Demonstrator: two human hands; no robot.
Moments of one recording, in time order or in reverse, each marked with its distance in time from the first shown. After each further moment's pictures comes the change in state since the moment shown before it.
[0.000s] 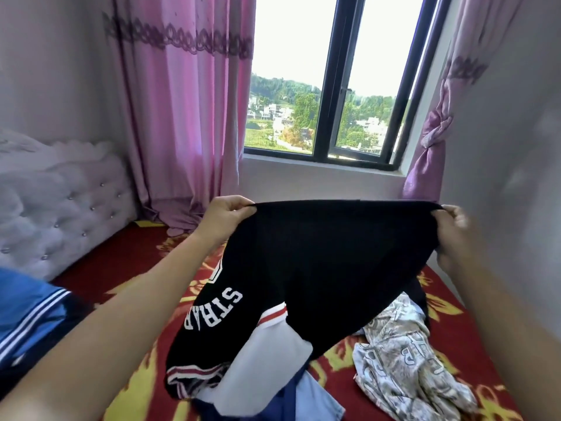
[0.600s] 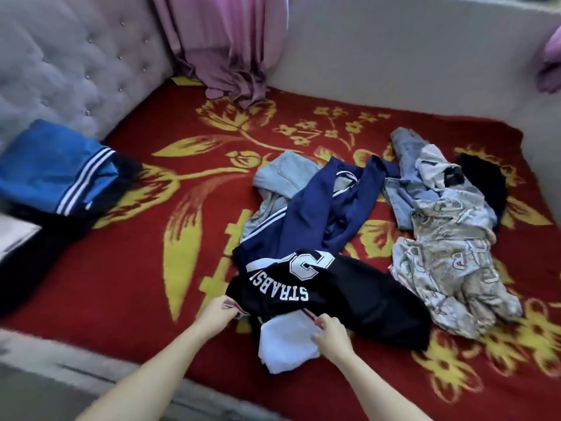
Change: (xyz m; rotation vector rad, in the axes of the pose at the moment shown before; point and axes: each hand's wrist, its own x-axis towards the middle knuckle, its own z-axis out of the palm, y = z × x) left_hand -0.239 -0.264 0.038 0.423 -0.302 -1.055; right_hand -0.251 0.326 0.022 -1.135 -1.062 0.494
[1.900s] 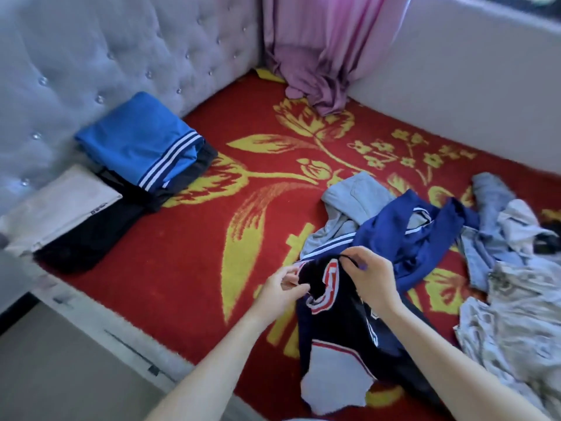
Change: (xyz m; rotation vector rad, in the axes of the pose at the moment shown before) left_hand 0.001 0.009 -0.096 -0.606 0.004 0.253; right_hand 0.015 -0.224 -0.068 0.224 0.448 -0.680
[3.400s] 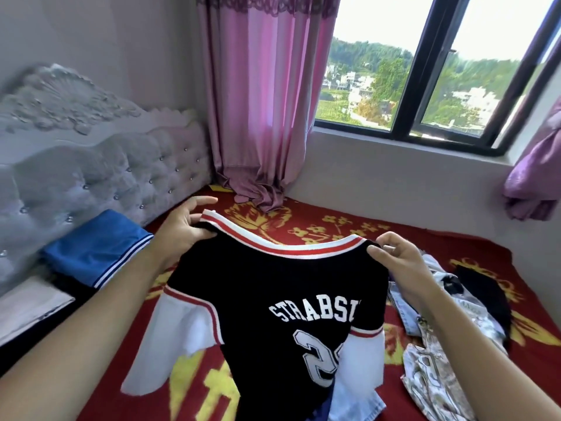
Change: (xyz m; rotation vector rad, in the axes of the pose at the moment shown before) left_hand -0.082 0.210 -0.040 0.077 0.172 0.636; right_hand -0.029 -0.019 -0.243 0.750 -0.056 -0.114
